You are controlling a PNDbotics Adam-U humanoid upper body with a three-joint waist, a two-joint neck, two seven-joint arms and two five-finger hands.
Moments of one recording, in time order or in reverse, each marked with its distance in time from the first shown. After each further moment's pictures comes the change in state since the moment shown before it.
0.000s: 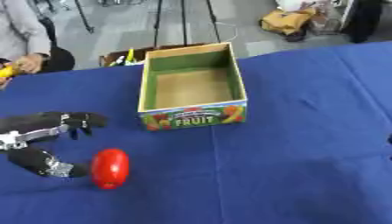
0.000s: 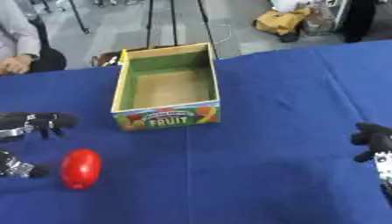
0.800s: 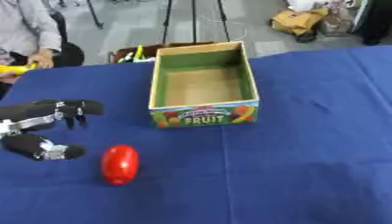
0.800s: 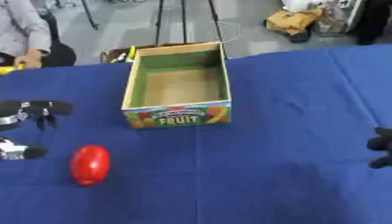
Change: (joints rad) left arm 0.030 0.032 0.060 -0.020 0.083 0.001 0.013; right arm 0.003 0.000 -0.001 0.000 0.000 -0.010 -0.009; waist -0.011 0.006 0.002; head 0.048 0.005
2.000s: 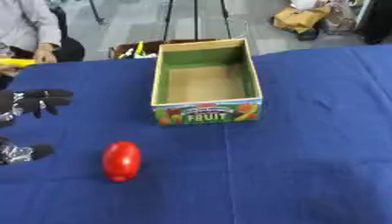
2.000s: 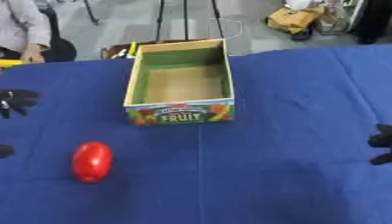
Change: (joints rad) left arm 0.131 0.109 0.127 -0.036 -0.098 -0.159 0.212; right arm 0.005 0.000 -0.001 0.000 -0.005 -0.019 -0.018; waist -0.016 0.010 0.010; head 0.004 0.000
